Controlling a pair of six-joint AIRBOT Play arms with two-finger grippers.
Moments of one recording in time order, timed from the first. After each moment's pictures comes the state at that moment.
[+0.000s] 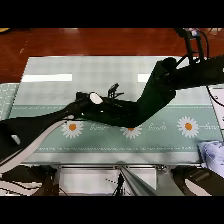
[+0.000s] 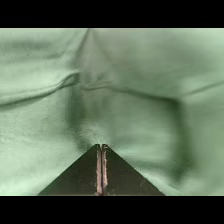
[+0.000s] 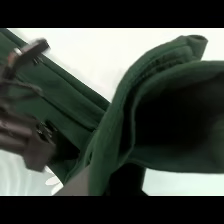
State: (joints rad) left arm -0.67 -1.65 1.10 0.37 -0.72 -1.31; right arm 0.36 -1.04 1.34 -1.42 1.30 1.59
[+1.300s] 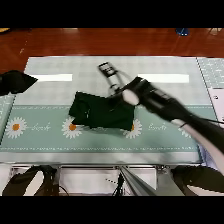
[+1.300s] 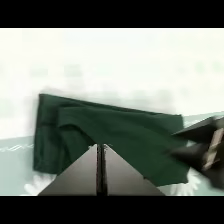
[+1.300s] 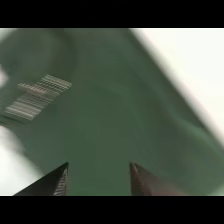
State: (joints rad) left arm 0.19 -0.75 1.07 0.96 -1.23 -1.34; right arm 0.75 -1.42 1.34 -1.61 1.05 1.80
